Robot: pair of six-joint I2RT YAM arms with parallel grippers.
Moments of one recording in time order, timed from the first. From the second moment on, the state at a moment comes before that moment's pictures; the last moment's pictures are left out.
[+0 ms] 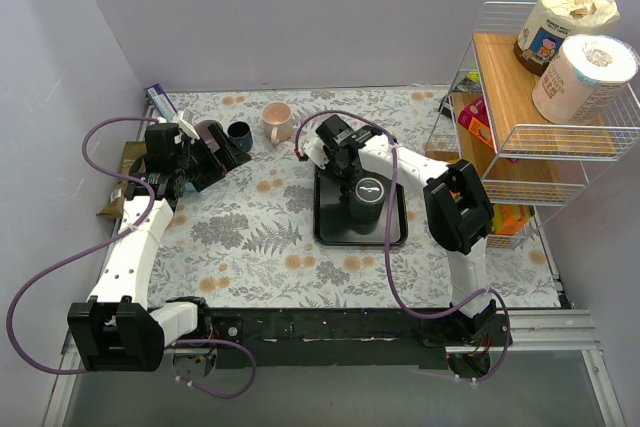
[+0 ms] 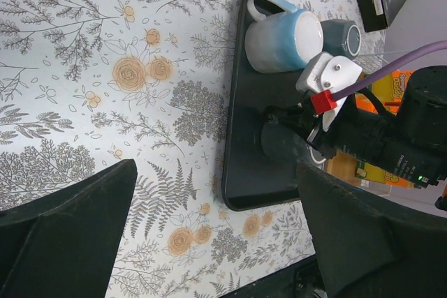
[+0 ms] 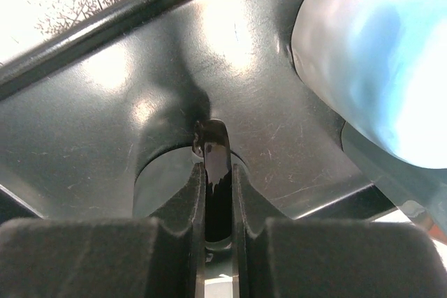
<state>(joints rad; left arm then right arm) -0.02 1.14 1.02 -0.50 0.39 -0.60 0.72 2.03 1.64 -0.81 0.03 -0.49</state>
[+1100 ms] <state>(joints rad) -0.24 1.14 1.01 -0.07 0.84 -0.78 0.72 1.31 1.23 -0.28 -0.39 0.03</state>
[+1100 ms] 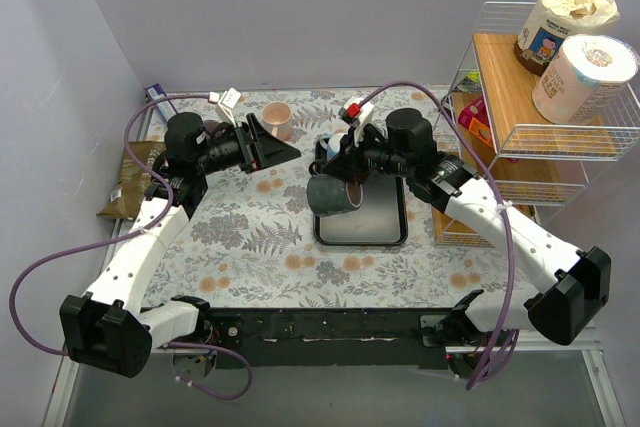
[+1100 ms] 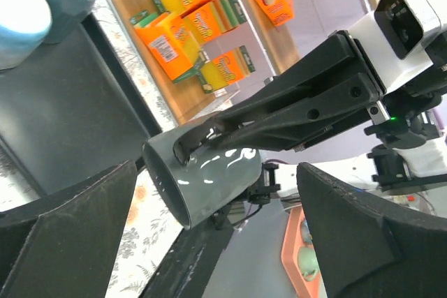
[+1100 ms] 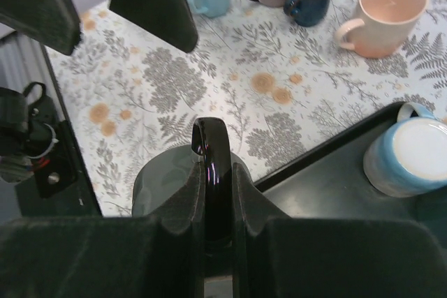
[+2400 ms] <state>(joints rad) -0.40 1.09 1.01 0.27 1.16 -0.80 0.72 1.19 1.29 -0.22 -0.78 0.20</state>
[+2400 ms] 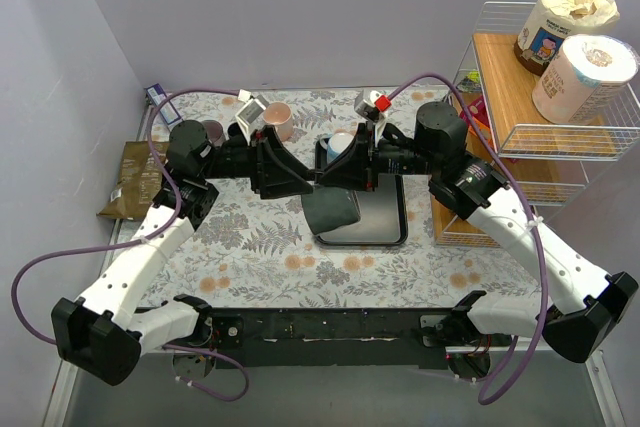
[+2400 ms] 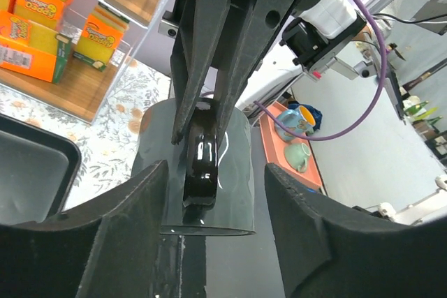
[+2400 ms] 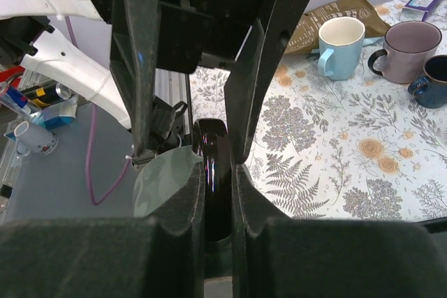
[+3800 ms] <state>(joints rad) -0.46 1.29 1.16 -0.61 0.20 -0.59 0.72 1.31 1.39 -0.43 -0.39 0.20</state>
